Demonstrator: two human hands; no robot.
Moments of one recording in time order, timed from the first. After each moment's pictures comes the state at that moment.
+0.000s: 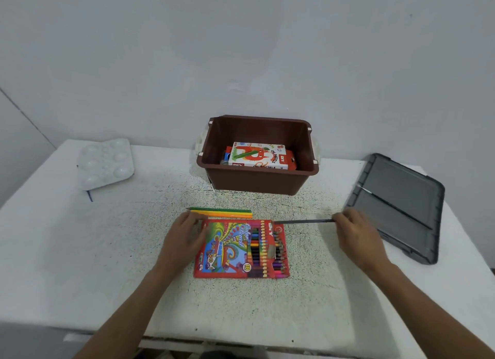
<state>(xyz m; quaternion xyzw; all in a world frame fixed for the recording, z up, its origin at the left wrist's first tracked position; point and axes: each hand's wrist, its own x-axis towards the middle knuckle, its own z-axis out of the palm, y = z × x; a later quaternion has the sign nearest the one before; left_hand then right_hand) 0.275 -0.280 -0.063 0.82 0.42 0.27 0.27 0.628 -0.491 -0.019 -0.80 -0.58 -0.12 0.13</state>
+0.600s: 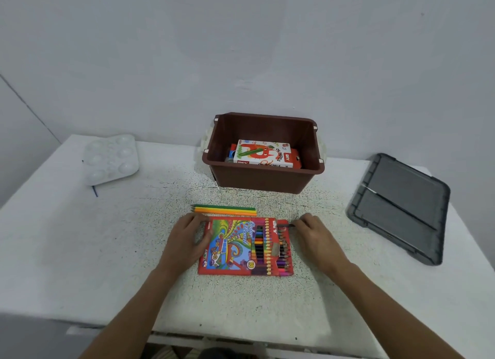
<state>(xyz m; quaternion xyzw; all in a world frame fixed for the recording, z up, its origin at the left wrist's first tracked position) 0.267 -0.279 -0.080 0.86 0.38 0.28 0.18 0.558 -0.453 -0.037 -0.73 -0.66 -0.01 0.17</state>
